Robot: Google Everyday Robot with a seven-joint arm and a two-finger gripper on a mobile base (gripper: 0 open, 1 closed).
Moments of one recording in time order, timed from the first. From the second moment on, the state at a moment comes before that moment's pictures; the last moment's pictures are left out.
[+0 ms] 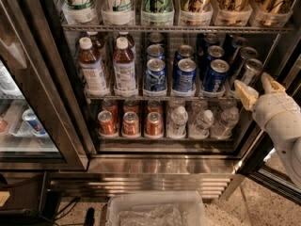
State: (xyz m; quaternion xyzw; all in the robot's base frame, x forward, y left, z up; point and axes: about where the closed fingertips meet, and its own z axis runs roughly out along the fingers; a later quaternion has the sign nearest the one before) arm 0.588 -0.305 0.865 -0.12 0.70 -0.06 0.70
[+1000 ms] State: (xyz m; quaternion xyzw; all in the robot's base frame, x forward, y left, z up) arm 0.603 -0.314 0.853 -0.11 0.70 -0.09 0.70
